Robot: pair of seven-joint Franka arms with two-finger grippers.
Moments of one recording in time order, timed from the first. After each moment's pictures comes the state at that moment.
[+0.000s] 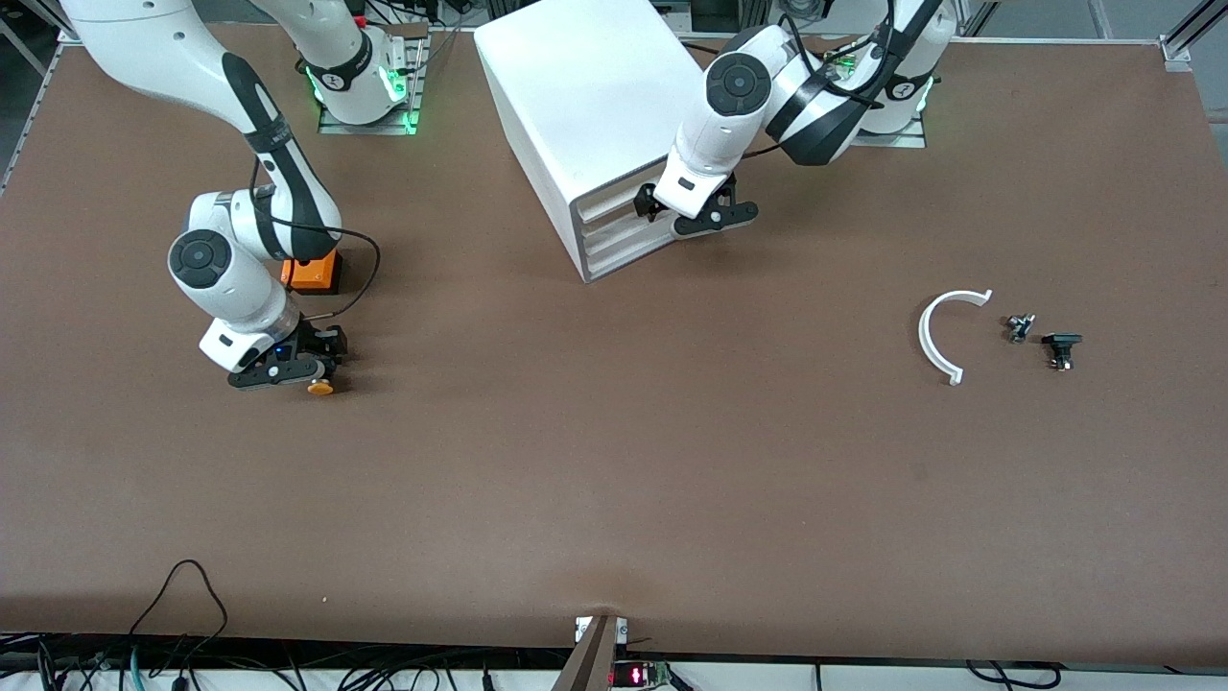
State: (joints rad) left arm -0.20 0.18 -0.62 -2.18 -0.13 2.32 -1.04; right arm 0.12 0.39 -0.06 -2.15 -0.13 2.61 -0.02
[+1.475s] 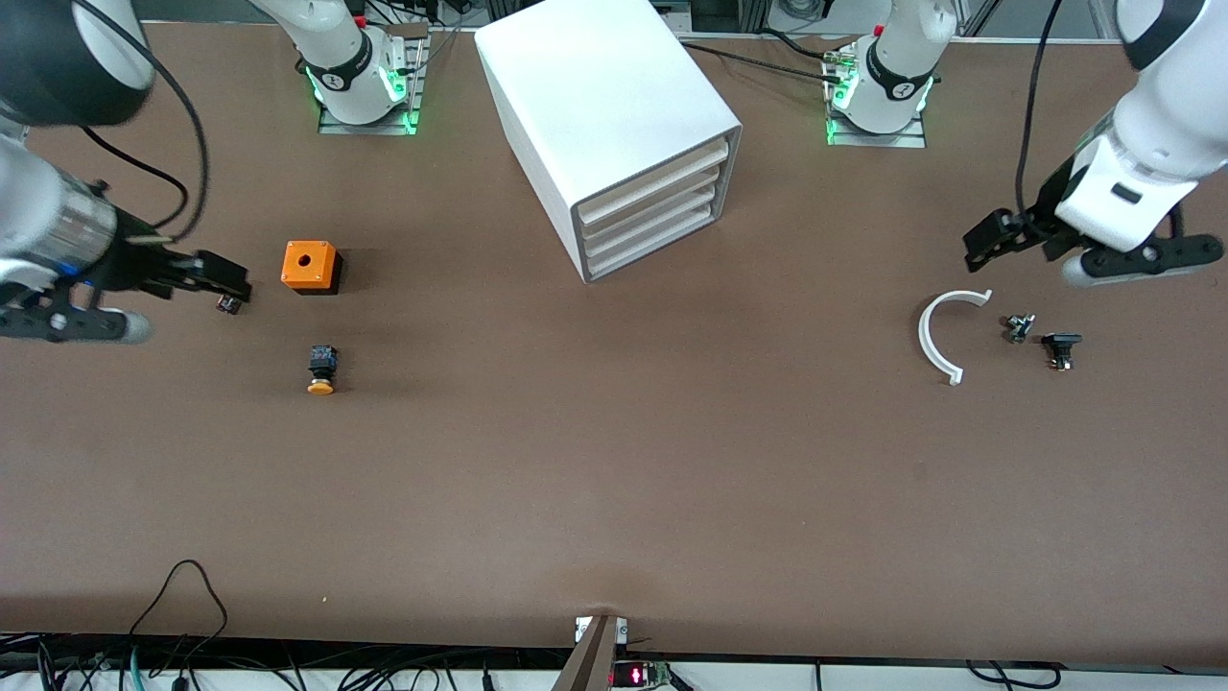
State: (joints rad) left arm -0.10 -0.04 -0.03 -1.71 0.03 1.67 -0.29; right arm 0.12 0.18 -0.06 -1.44 0.03 1.57 0.14
